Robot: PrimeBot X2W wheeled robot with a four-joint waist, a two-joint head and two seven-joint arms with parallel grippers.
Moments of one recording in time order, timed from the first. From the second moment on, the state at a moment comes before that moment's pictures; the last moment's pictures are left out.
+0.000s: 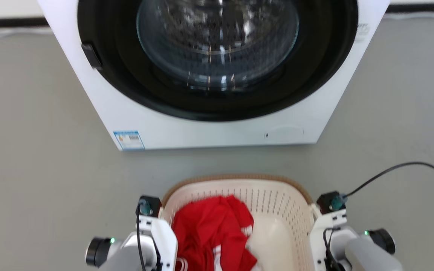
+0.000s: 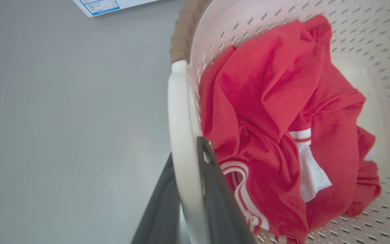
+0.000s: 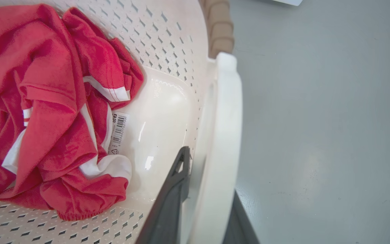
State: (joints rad) left arm -0.61 0.04 -0.91 1.23 -0.79 0.05 0.05; right arm -0.57 -0.08 0.53 1.18 0.42 0.11 0.22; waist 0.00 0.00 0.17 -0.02
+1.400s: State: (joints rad) left arm -0.50 0.06 -1.10 1.20 -0.98 0.07 0.15; right arm -0.47 -0.08 0.66 1.17 0.56 0.11 0.32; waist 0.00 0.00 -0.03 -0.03
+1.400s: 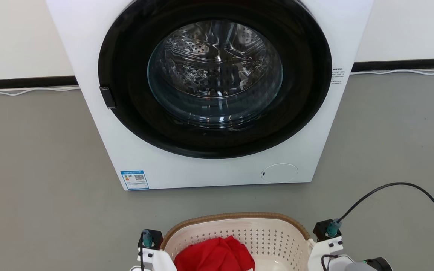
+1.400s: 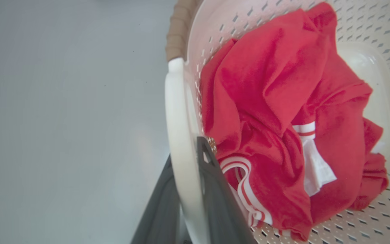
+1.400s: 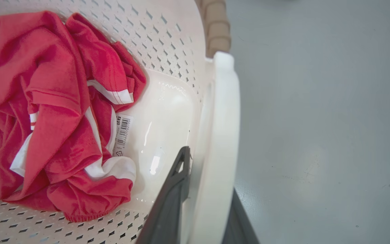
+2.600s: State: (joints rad) left arm -0.57 0.05 -1.17 1.24 -1.05 0.08 0.08; right arm -0.50 -0.08 0.67 1.18 0.58 0.11 0.23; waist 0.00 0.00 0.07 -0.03
